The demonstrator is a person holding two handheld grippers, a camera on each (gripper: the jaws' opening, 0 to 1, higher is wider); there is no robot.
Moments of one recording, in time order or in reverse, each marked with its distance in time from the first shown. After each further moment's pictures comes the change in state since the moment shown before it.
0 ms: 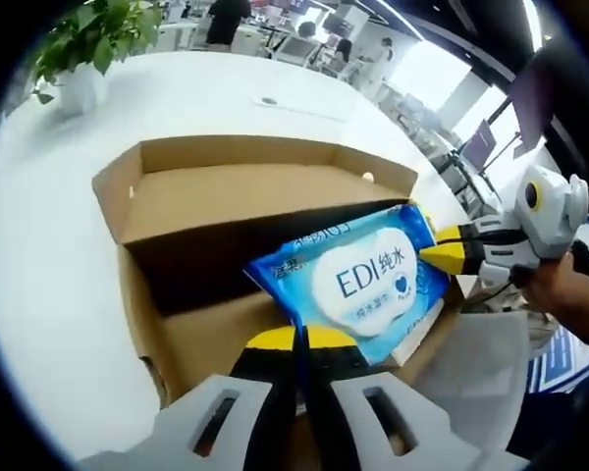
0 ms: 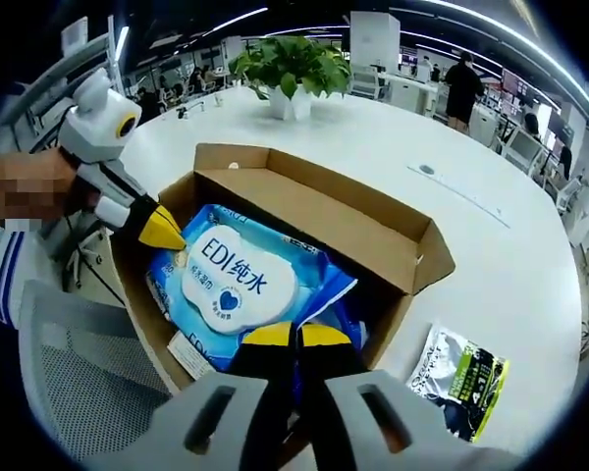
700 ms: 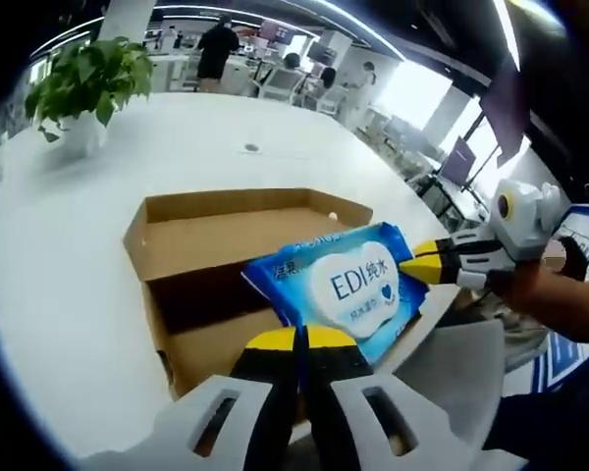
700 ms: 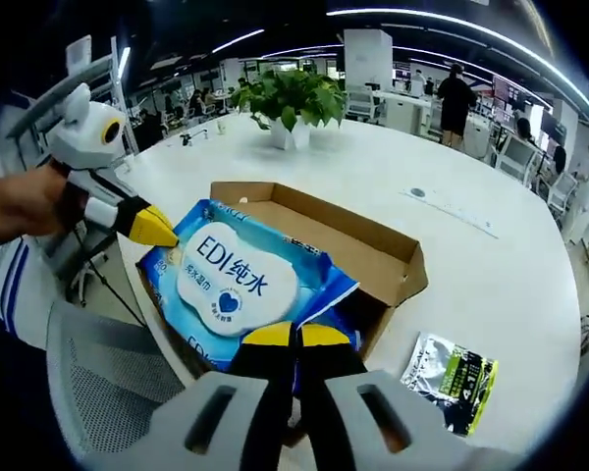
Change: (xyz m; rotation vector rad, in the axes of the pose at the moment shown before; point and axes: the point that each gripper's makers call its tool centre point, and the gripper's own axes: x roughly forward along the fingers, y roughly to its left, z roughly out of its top) left arm -0.049 -0.041 0.029 0.070 -0.134 -0.024; right arm -0.043 0.001 0.021 0.034 -0.097 -0.004
